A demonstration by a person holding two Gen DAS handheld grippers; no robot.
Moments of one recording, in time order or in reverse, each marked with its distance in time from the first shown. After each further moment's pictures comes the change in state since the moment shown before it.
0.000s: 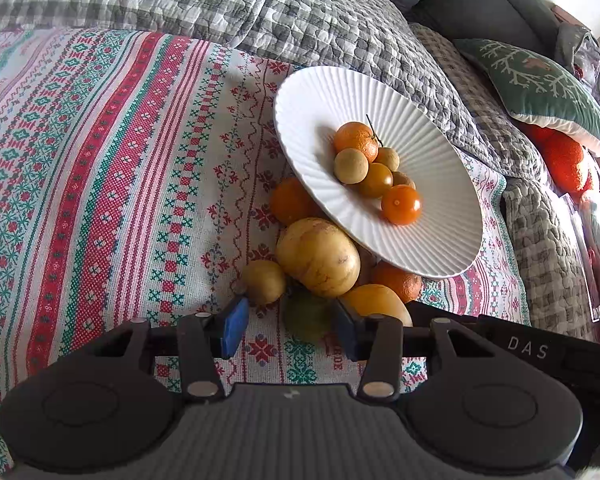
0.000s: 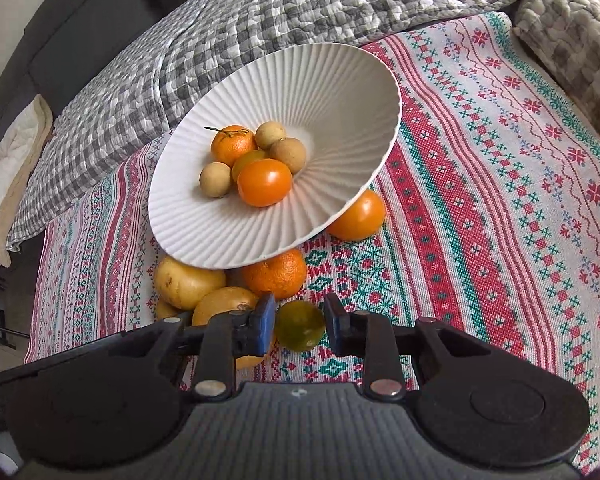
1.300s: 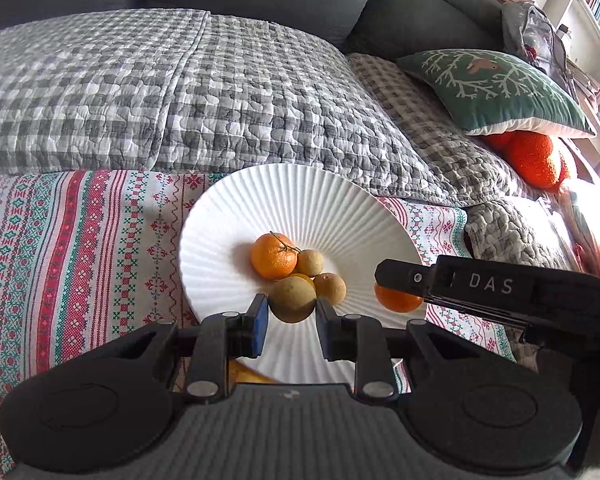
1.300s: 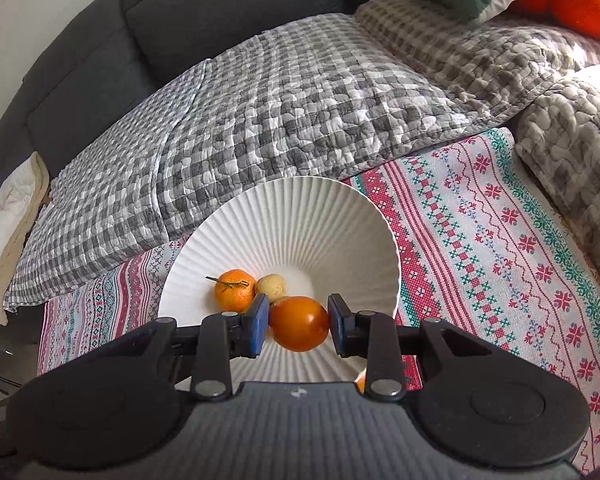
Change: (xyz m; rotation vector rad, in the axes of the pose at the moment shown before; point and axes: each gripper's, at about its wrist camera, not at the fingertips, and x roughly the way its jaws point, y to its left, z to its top) left arm -0.015 -0.064 0.054 0.213 -0.130 0.007; right arm -0.027 0.005 0.065 0.007 -0.185 0.001
